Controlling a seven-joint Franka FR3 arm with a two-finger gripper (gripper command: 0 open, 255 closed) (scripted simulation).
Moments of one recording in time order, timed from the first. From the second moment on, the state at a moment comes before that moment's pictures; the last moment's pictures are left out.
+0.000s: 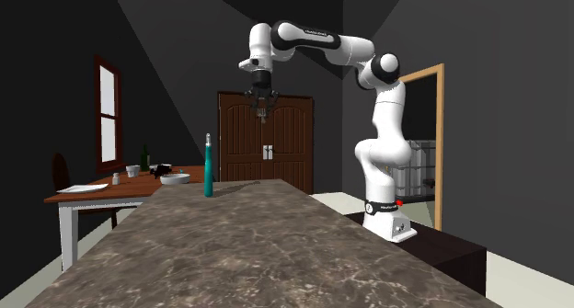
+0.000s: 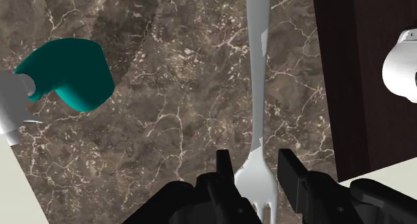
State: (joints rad) arm -0.06 -0.22 -0.26 -1.76 -0.01 1.53 -1.54
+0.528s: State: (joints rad) arm -0.07 -0.24 -0.26 -1.89 -0.02 1.64 -1.55
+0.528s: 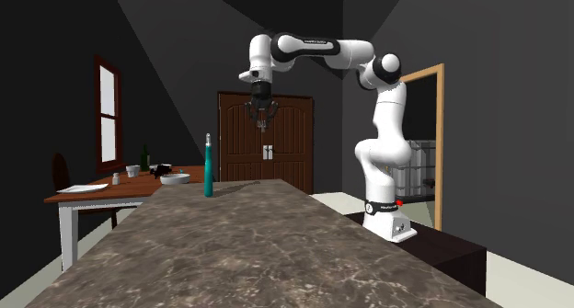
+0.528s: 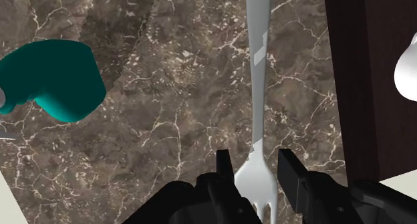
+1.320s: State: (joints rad) arm -0.07 -0.25 -0.27 -2.06 -0.02 1.80 -1.55
